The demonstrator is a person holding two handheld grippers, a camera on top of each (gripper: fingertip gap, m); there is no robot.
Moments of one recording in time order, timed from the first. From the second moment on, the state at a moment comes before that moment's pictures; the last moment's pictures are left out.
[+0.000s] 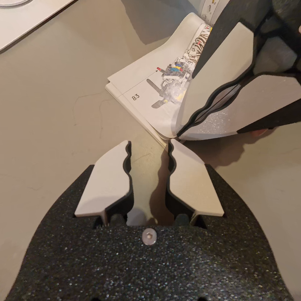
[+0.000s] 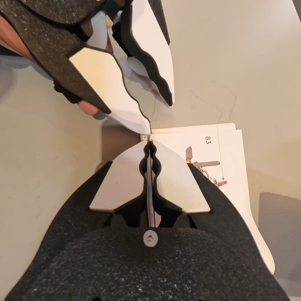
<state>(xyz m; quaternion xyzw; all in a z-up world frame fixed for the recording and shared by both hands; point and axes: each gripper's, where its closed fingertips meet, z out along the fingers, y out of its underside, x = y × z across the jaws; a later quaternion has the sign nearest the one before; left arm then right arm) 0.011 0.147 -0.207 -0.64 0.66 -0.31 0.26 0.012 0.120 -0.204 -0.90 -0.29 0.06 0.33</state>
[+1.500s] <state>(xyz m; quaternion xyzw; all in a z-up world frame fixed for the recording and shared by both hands) 0.044 0.149 -0.189 -0.57 0.67 -0.25 0.41 0.028 0.097 -0.171 -0.86 -0.25 -0.07 0.43</state>
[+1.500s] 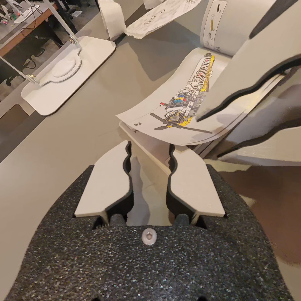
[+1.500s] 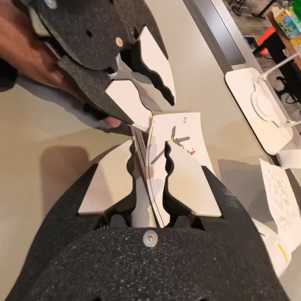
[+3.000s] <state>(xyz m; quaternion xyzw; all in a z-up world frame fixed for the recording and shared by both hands) 0.151 0.034 -0.168 -0.52 0.70 -0.34 0.36 0.160 -0.102 -0.154 -0.85 -0.03 -0.31 0.42</state>
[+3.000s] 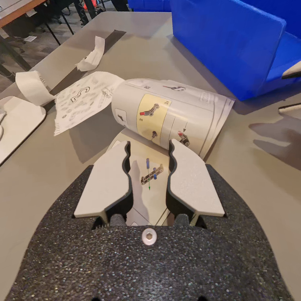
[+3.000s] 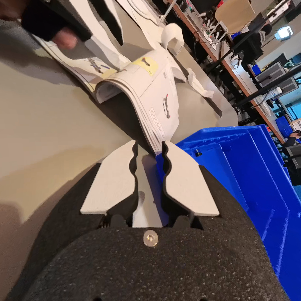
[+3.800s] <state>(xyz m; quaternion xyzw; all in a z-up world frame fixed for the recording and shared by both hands) 0.053 0.067 -0.108 -0.57 0.61 -0.40 0.38 0.112 -0.080 -0.150 -0.83 -0.14 -0.21 0.50</state>
